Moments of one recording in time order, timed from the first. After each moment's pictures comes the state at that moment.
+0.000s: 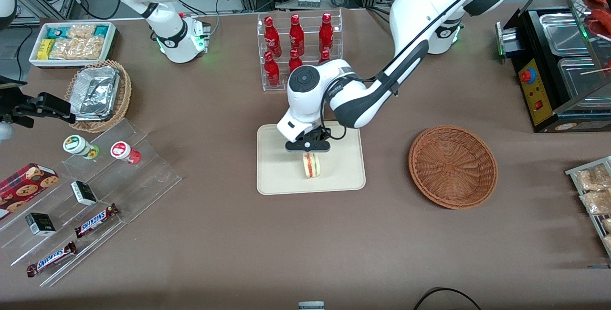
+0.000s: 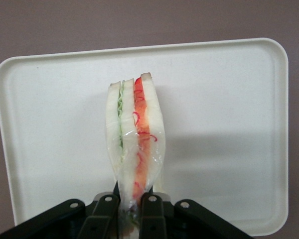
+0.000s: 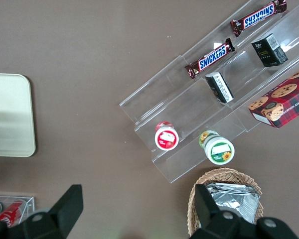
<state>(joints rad) -0.38 0.73 -0.58 -1.53 0.52 2.15 -1.08</state>
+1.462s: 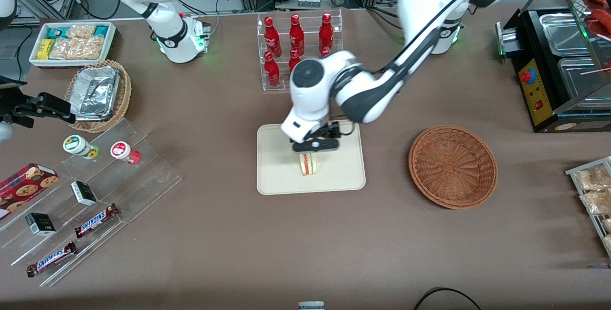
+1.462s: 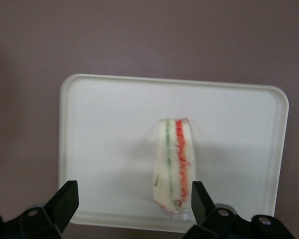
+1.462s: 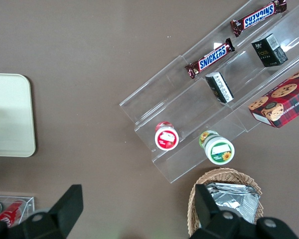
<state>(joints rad) -0.31 0.58 -0.58 -1.48 0.41 1.97 -1.11</state>
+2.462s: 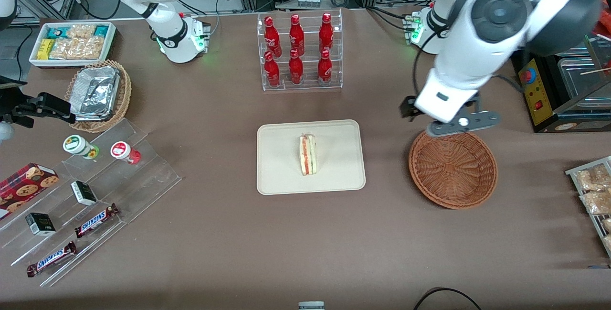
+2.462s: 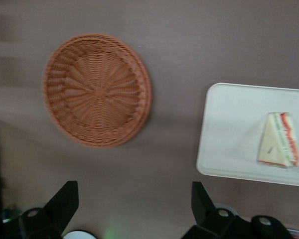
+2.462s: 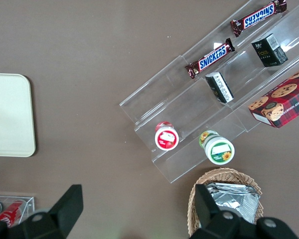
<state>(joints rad) 0.06 0.17 -0.50 -1.48 0.13 1.50 -0.56</state>
